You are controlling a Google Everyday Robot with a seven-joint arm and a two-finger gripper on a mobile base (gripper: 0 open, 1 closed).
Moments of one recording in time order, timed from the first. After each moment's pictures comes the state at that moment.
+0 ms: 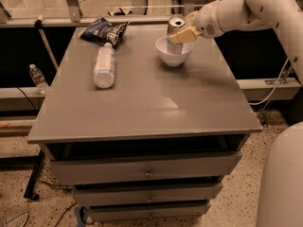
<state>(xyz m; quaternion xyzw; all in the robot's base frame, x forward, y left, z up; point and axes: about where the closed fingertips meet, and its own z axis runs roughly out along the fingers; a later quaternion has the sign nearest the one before) 0.757 -0.092 0.931 -0.52 0.68 0.17 0.48</state>
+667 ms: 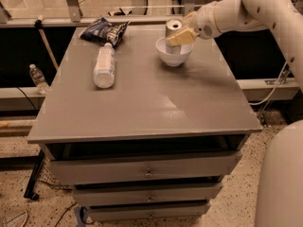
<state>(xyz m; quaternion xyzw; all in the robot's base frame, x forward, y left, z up) 0.758 -0.086 0.927 -0.53 0.68 0.17 0.48</state>
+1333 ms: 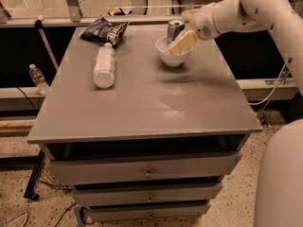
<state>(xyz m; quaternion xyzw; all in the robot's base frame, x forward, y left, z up) 0.758 -0.082 0.925 -0.53 0.68 0.18 0.48</state>
